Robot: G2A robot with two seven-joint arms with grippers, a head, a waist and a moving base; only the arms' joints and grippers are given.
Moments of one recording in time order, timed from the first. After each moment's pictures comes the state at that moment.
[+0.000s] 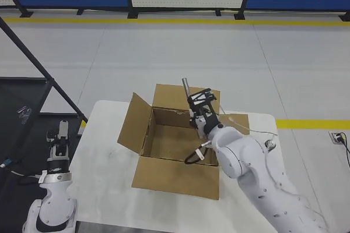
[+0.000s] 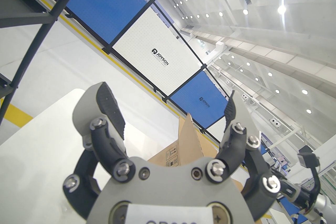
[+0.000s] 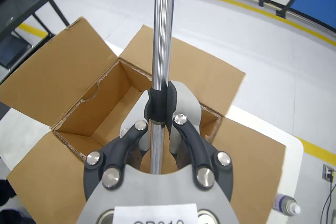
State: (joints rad) left arm 1.30 -1.29 -1.76 -1.66 0.42 -0.27 0.17; right arm -0.57 -1.32 0.89 -1.58 -1.09 0.16 0.74
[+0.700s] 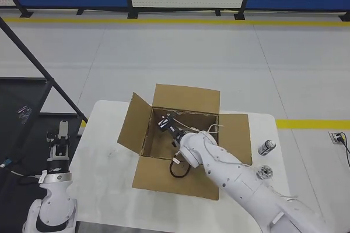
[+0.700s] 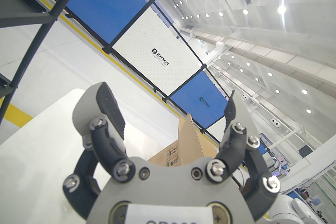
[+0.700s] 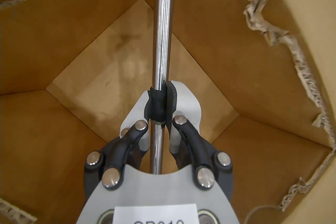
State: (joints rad) left arm 1.30 -1.29 -1.76 -1.66 0.42 -0.27 0.17; right arm -0.32 -1.55 0.51 -0.87 -1.03 0.09 0.76
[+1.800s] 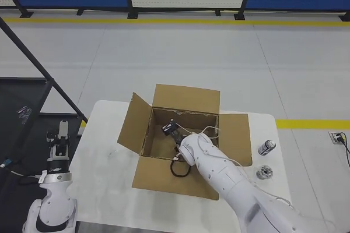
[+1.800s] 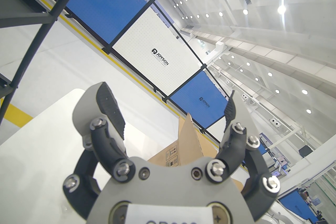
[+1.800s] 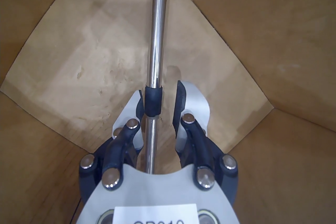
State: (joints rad) left arm 1.30 -1.29 -1.76 -1.66 0.42 -0.27 0.17; right arm -0.24 -1.74 0.51 -0.39 -0.96 0.00 0.62
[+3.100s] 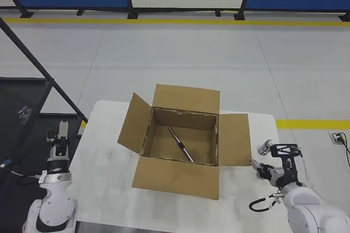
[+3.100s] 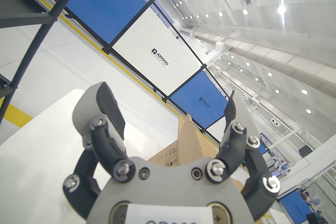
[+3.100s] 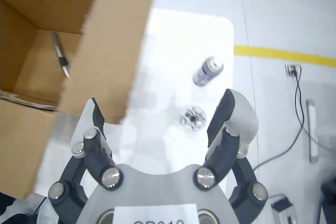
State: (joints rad) left arm 1.30 -1.29 -1.76 -1.66 0.42 -0.27 0.17; right arm -1.45 -1.34 1.71 -2.08 -1.28 0.03 0.87
